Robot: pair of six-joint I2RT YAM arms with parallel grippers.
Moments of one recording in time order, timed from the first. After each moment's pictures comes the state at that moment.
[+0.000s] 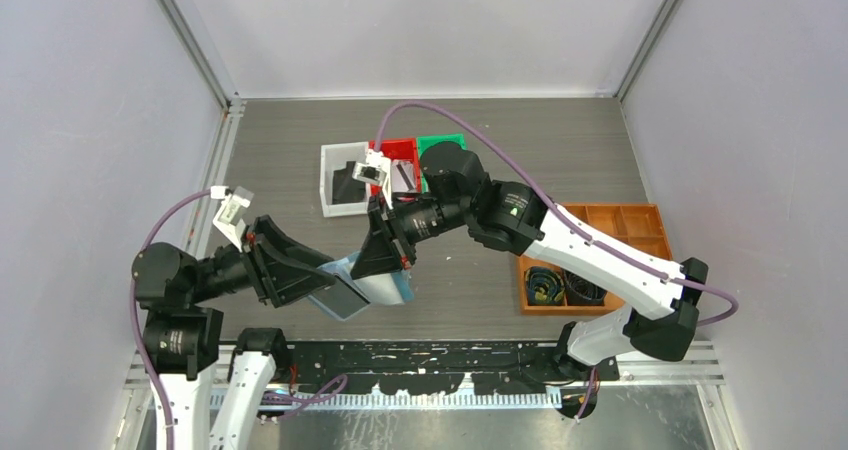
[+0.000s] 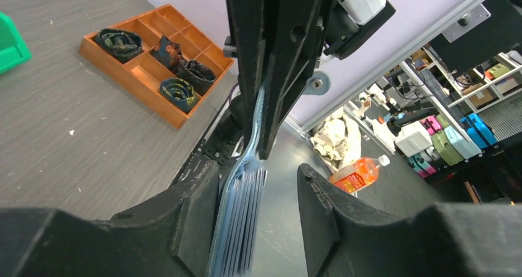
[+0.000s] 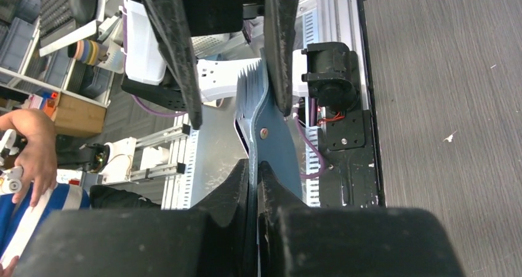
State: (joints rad) left arm -0.01 0.42 0.93 -0.37 1.24 -0.80; right arm 1.08 1.39 1.55 -0.47 -0.71 0.42
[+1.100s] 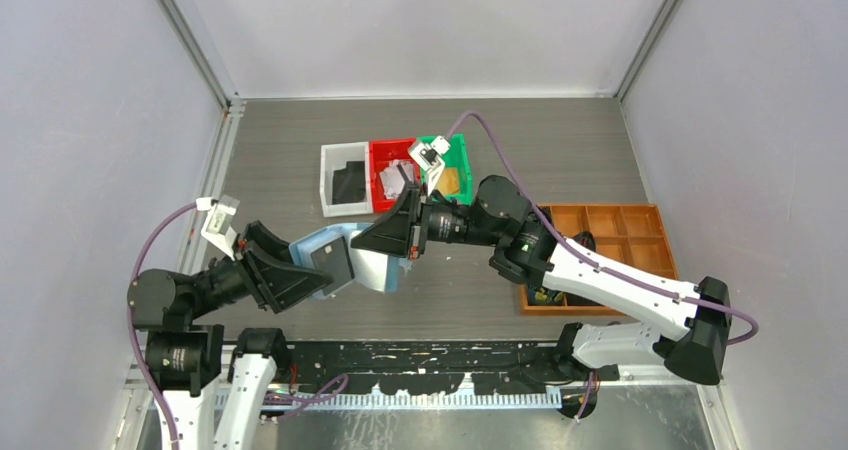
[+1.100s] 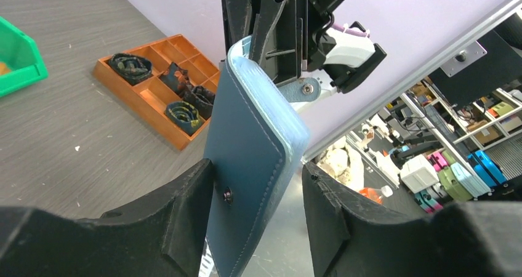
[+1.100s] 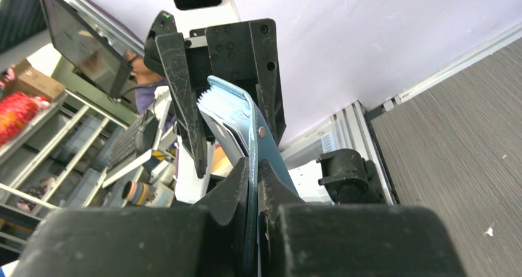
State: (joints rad) left arm -0.01 0.32 0.87 -0.26 1.14 -0.95; right arm 1.04 1.18 1.08 0.28 -0.47 0.84
